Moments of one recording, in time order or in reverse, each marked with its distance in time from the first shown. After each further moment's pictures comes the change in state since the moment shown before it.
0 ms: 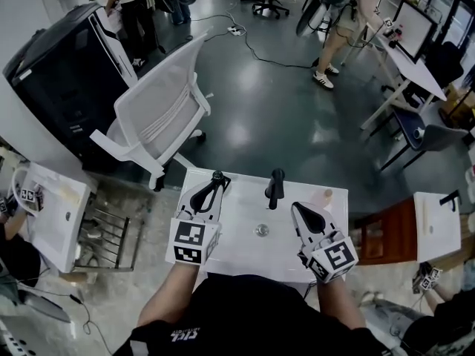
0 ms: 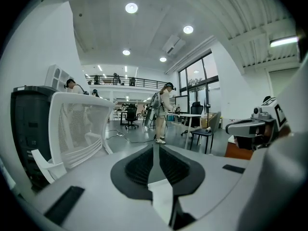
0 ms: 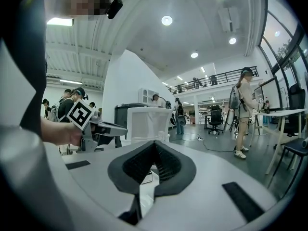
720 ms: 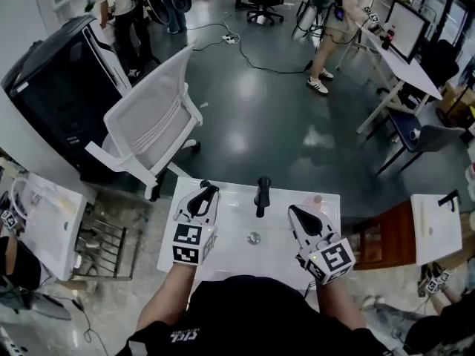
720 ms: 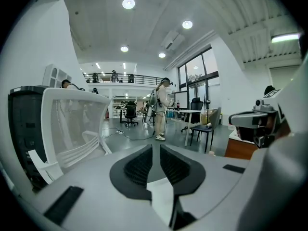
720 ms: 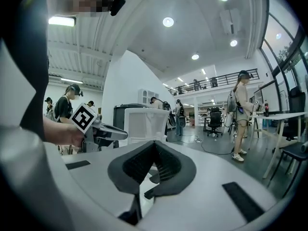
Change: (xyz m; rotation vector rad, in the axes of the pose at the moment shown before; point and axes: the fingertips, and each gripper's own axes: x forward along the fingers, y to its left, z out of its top) left arm 0.032 -0.019 -0.010 0.016 0.044 0.004; right arm -0.012 -0.038 0.007 -0.027 -0.032 -0.021
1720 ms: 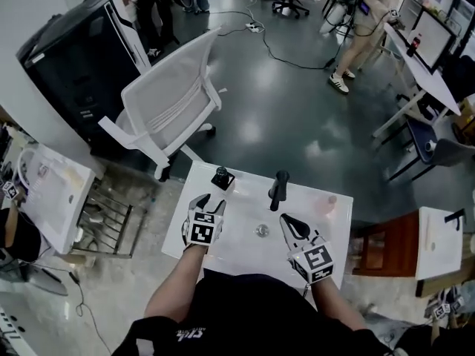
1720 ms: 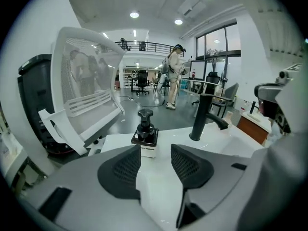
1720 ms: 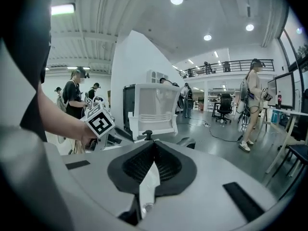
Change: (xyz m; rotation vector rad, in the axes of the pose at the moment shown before) left arm 0.028 0.030 -0.182 -0.116 0.376 0.089; right arm 0.028 0.044 -0.085 -0.031 0.251 0.093
